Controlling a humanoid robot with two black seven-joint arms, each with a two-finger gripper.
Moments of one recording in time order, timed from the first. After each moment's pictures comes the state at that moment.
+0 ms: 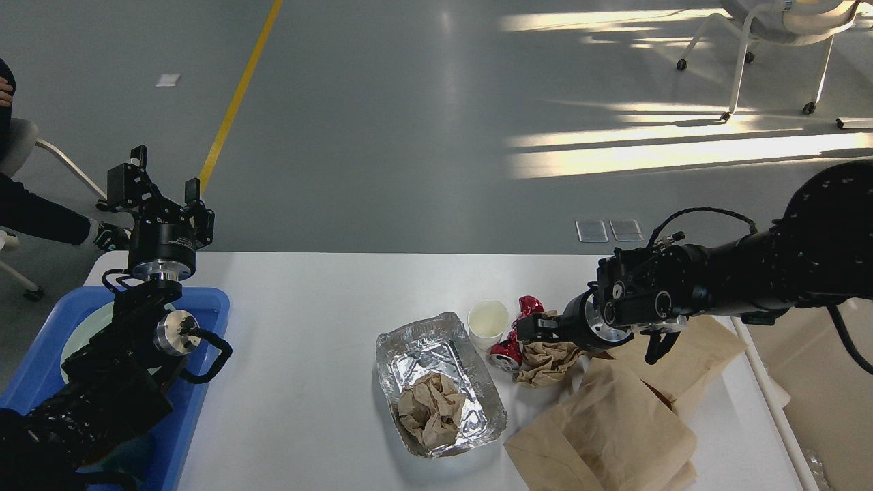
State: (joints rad) left arm -0.71 0.20 -0.81 -0.41 0.14 -0.16 -0.78; right arm 1.55 -0.06 -1.13 1.17 -0.12 0.10 0.00
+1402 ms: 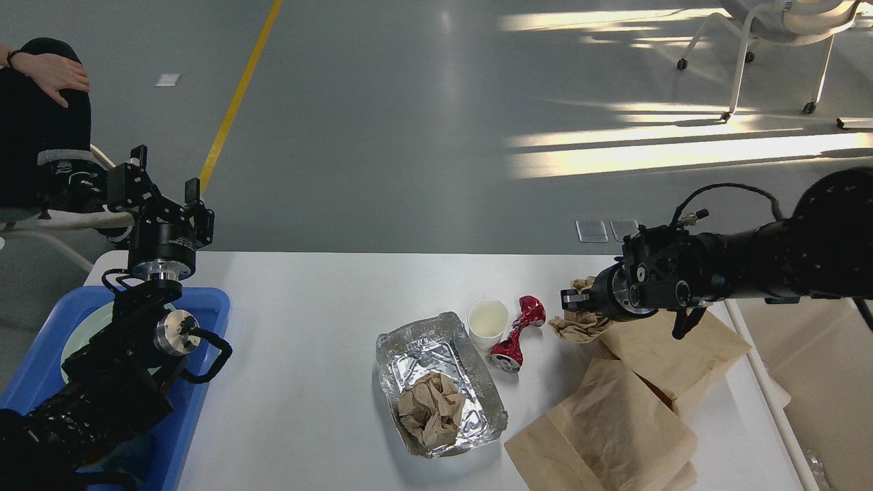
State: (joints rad) left arm -0.71 0.20 -0.81 -0.41 0.14 -0.16 -0.78; right arm 1.63 -0.16 -1.19 1.12 -0.17 0.10 0.01
